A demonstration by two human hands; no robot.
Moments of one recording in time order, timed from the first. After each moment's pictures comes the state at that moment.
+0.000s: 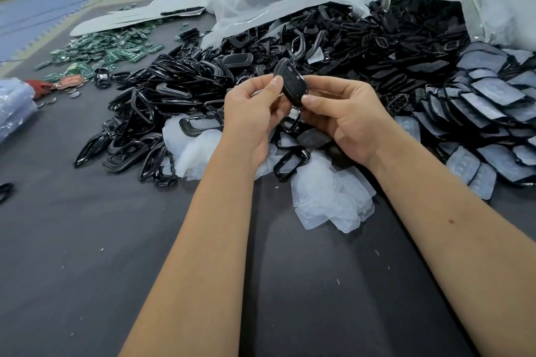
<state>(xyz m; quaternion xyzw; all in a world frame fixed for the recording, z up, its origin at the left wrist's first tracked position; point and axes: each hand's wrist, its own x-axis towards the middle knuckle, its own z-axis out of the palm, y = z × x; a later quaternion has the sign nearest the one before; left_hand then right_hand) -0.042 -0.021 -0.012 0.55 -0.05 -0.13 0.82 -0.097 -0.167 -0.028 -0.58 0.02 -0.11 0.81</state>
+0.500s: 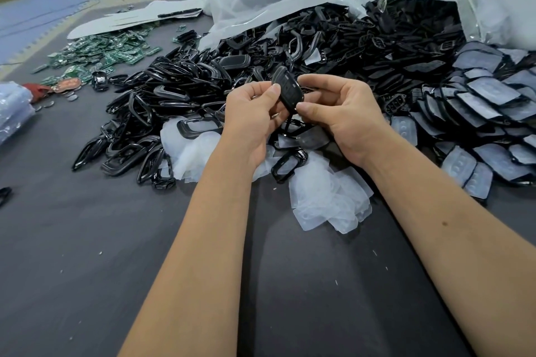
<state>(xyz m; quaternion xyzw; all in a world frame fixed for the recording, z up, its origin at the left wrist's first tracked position) -0.041 -0.023 -0.012 0.61 -0.04 -0.13 0.78 -0.094 -0.165 -0.034 -0.65 0.04 -0.17 0.74</state>
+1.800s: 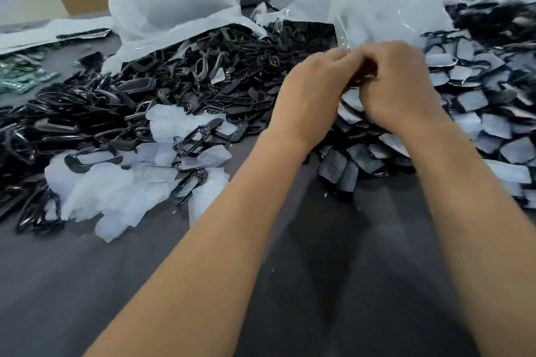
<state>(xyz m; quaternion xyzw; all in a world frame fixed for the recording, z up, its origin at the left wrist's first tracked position) -0.124 -0.190 0.032 0.74 -0.55 0.22 0.33 -0.207 -0.302 0.048 -0.91 0.20 -0.31 0.18</state>
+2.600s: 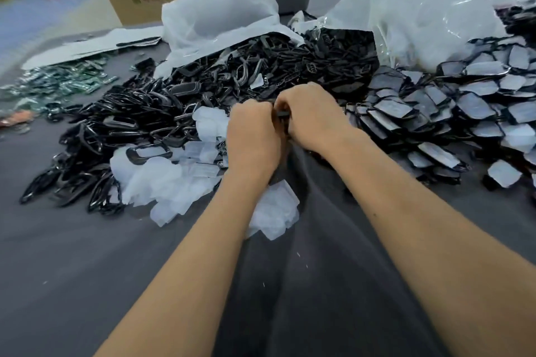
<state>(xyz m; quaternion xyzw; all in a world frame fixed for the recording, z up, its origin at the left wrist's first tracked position) -0.077 -0.100 -0.011 0.91 -0.27 0.17 0.27 -0.116 -0.215 0.016 -0.98 0.08 -0.15 0.13</state>
